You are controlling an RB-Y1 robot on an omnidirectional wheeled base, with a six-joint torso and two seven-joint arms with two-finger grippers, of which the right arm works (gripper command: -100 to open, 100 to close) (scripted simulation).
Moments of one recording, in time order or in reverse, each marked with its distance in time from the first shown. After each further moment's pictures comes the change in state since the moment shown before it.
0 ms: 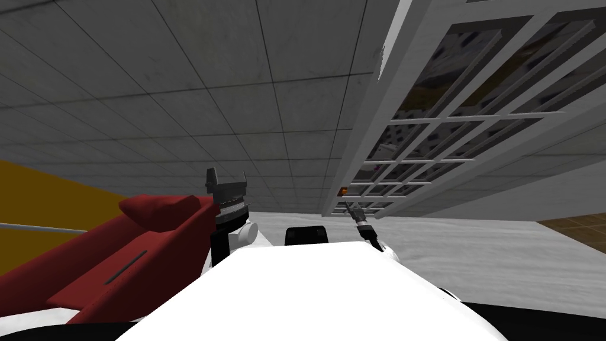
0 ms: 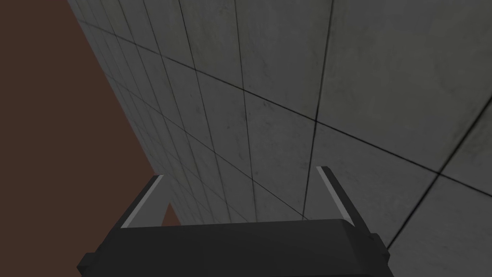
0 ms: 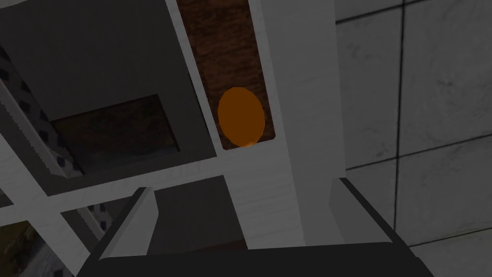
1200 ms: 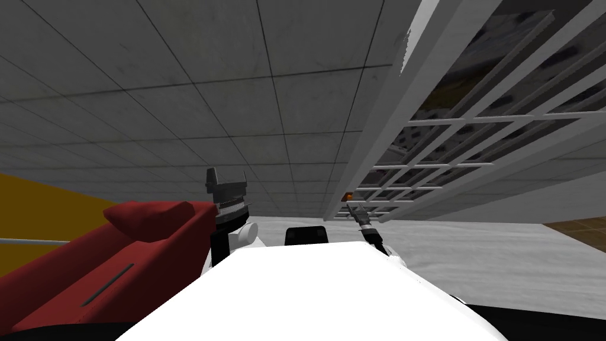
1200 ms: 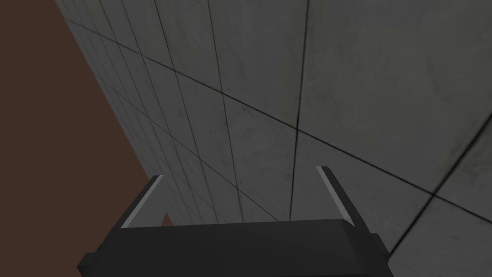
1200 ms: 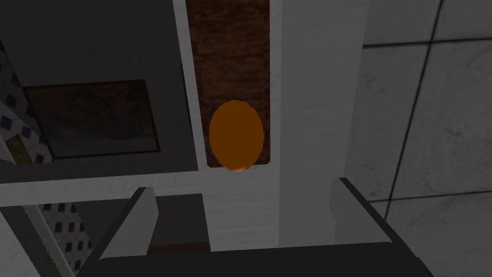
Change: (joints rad) arm 0.023 -0.022 -0.028 0.024 0.030 -0.044 0.150
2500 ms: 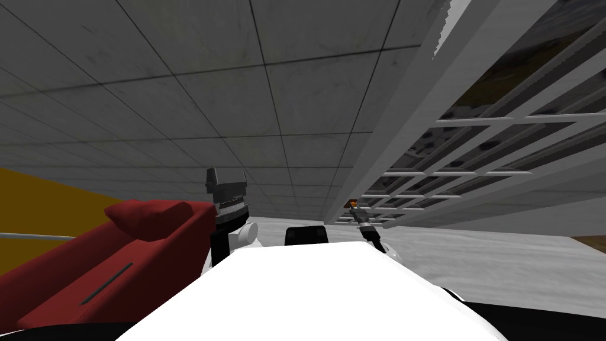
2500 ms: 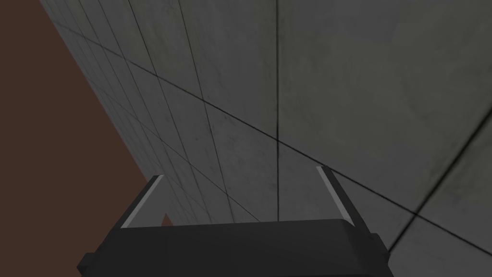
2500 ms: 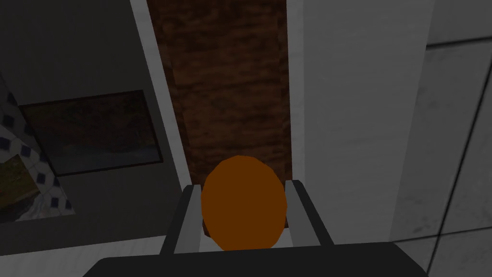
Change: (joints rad) arm -0.030 0.004 0.005 0.016 -0.020 0.015 -0.048
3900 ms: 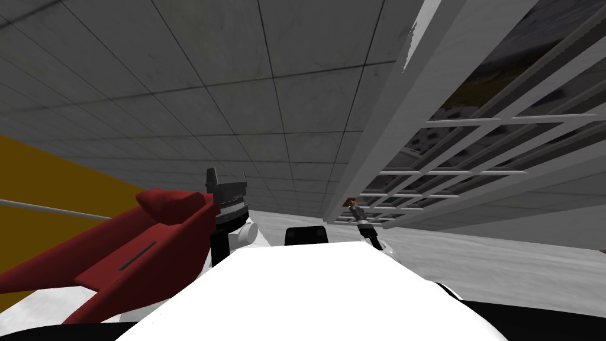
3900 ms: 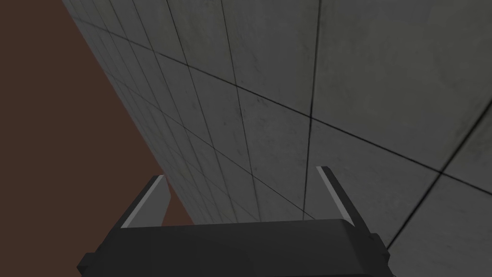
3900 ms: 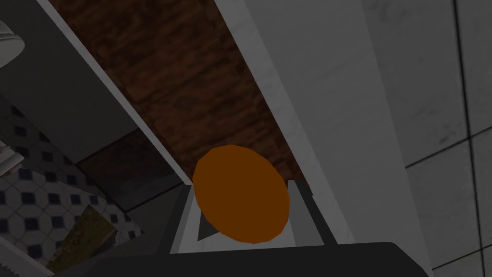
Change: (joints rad) arm -0.015 0.005 0.048 -0.017 -0.093 0.030 -0.321
